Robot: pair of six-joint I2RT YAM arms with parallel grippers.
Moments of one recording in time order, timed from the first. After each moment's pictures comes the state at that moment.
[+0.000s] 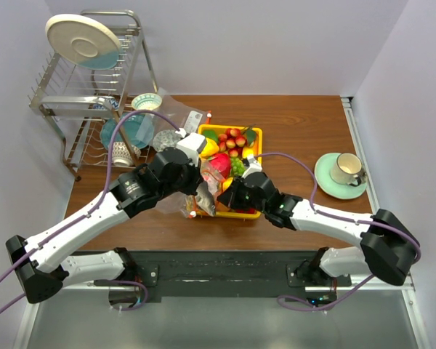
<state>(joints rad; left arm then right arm) -0.87 1.10 1.12 -0.62 -0.19 -0.36 0.90 1.29 0.66 0.12 0.06 0.89</state>
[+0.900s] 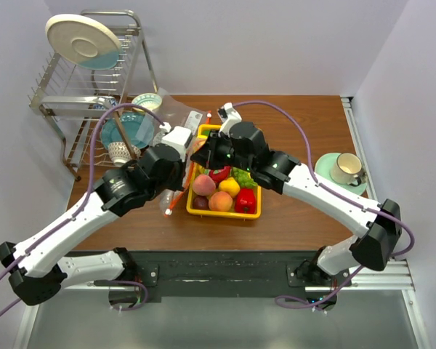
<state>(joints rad) -0.87 1.08 1.25 -0.82 -0.38 -0.36 0.89 1.45 1.34 -0.23 -0.03 0.73</state>
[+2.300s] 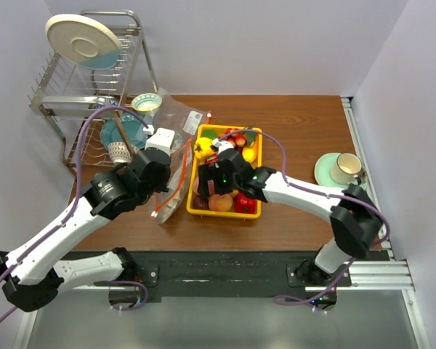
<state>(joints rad) -0.84 1.02 1.26 -0.99 -0.56 -0.36 0.89 1.59 1.11 -0.24 0.06 0.54</state>
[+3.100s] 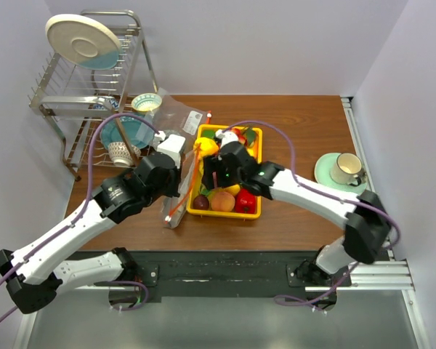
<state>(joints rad) -0.84 1.00 1.12 -0.79 -0.37 -0.36 0.89 1.53 1.18 -0.33 0.15 0.50</state>
